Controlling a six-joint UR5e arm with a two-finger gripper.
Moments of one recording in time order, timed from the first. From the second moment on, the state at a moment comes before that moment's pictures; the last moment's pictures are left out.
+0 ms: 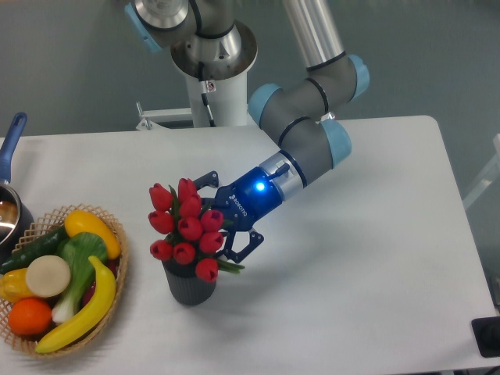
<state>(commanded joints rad) 2.61 -1.97 -1.91 -0.73 0.11 1.26</state>
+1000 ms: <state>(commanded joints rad) 2.61 -1.94 -1.92 -0.73 0.21 1.26</state>
